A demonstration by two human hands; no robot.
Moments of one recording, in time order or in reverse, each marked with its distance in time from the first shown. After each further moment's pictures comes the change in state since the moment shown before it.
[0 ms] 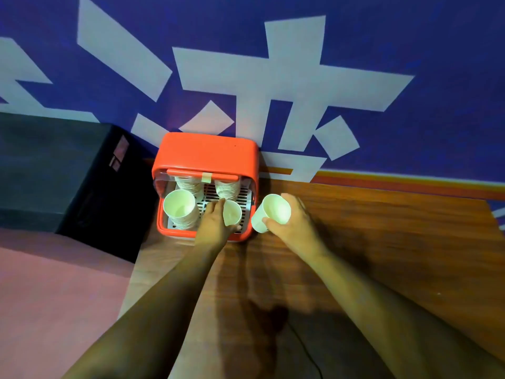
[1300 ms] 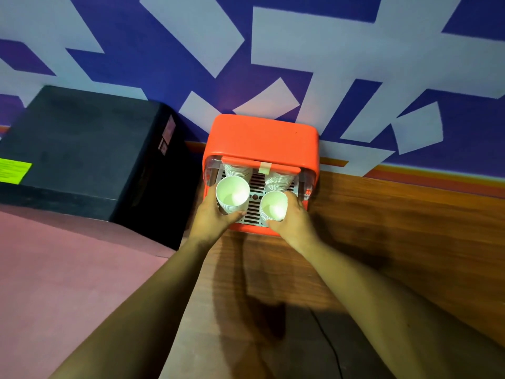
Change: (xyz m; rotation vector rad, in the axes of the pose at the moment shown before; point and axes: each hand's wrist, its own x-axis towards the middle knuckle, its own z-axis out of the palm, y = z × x) left_hand 0.008 -0.102 -0.076 -0.419 0.066 -0.026; right_hand 0.033 -0.016 0.144 -0.096 -0.121 -0.003
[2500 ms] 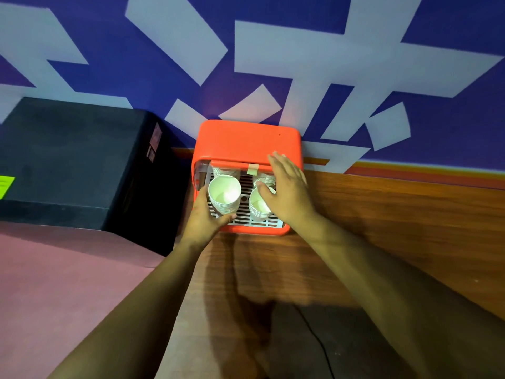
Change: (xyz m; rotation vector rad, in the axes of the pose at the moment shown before) left_hand 0.009 -0.011 -0.004 -0.032 -0.082 0.023; right_hand 0.010 -0.062 -0.053 -0.261 0.225 -0.345
